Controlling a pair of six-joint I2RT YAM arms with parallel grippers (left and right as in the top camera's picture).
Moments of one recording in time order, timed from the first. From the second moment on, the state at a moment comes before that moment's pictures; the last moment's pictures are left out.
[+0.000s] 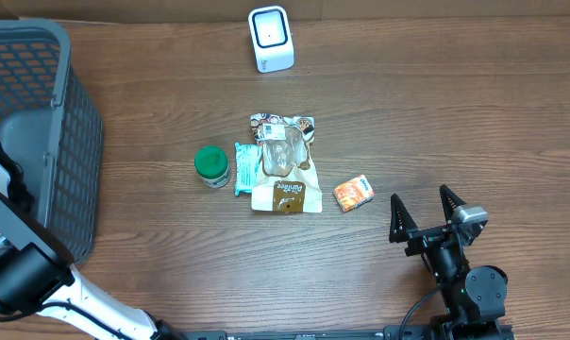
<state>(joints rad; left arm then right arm) 0.74 2.07 1.45 -0.76 -0.62 -0.20 0.12 0.02 0.02 -0.02 -0.12 0.22</state>
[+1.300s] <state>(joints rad) 0.65 1.91 1.52 -0.94 -0.32 -0.15 0.12 0.02 0.02 -0.02 -0.12 0.22</state>
